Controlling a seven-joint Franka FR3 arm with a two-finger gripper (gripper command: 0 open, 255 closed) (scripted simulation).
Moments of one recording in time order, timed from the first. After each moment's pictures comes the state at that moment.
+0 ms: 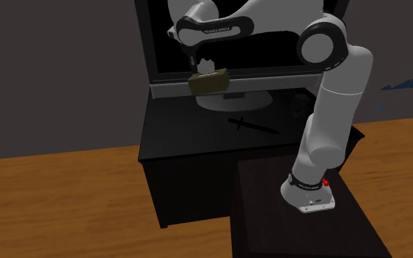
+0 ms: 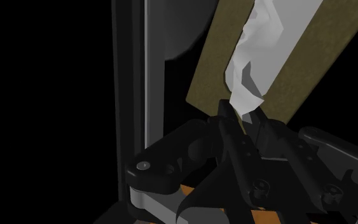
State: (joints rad) arm -0.32 0.07 -0.21 -1.64 -0.39 1.79 -0.59
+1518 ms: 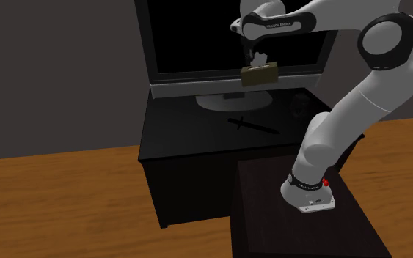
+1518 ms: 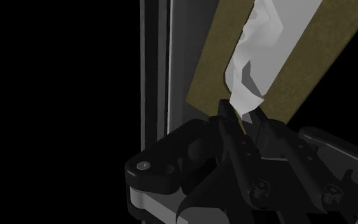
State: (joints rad) arm -0.50 -0.39 -0.43 -2.10 -0.52 1.95 -0.90
